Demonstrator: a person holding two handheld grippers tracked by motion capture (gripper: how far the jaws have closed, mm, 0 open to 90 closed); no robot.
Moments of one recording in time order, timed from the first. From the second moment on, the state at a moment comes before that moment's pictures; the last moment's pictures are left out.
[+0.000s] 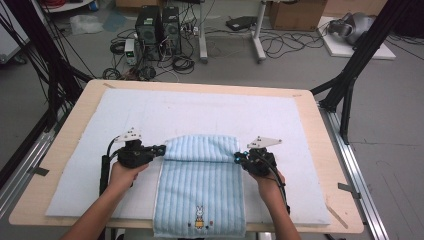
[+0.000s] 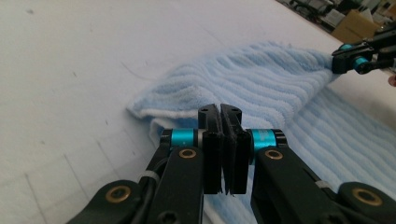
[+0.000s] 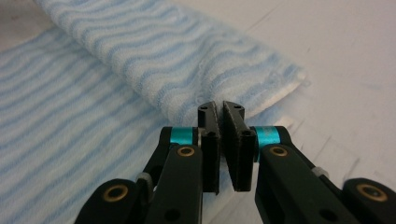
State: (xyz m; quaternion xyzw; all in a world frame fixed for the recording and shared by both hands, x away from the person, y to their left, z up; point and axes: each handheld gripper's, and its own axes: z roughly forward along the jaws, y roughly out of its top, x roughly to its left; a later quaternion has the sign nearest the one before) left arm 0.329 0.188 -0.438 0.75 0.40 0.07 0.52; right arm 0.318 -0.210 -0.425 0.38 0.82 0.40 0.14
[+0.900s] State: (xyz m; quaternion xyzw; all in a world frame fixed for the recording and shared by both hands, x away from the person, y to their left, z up) left arm 0.396 0.169 -0.453 0.76 0.46 0.10 0.46; right arm 0.401 -0.189 -0.434 0.48 0.79 0.34 0.15
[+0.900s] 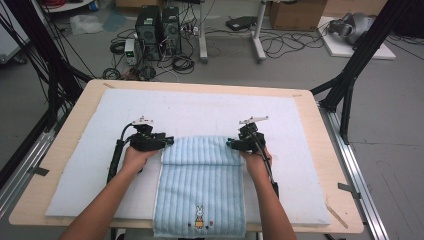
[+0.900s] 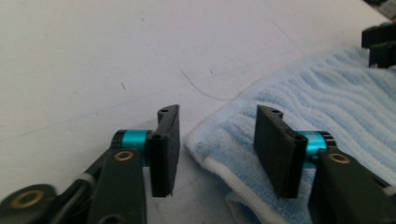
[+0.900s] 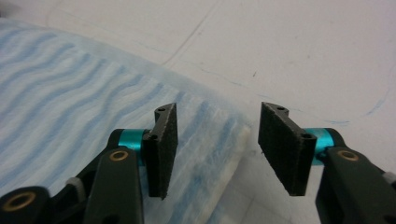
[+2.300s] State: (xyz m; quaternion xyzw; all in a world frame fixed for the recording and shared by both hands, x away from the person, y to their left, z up) left arm 0.306 0.181 -0.444 0.78 0.37 0.03 0.50; right arm 0.286 -0.215 -0.430 0.40 0.82 0.39 0.10
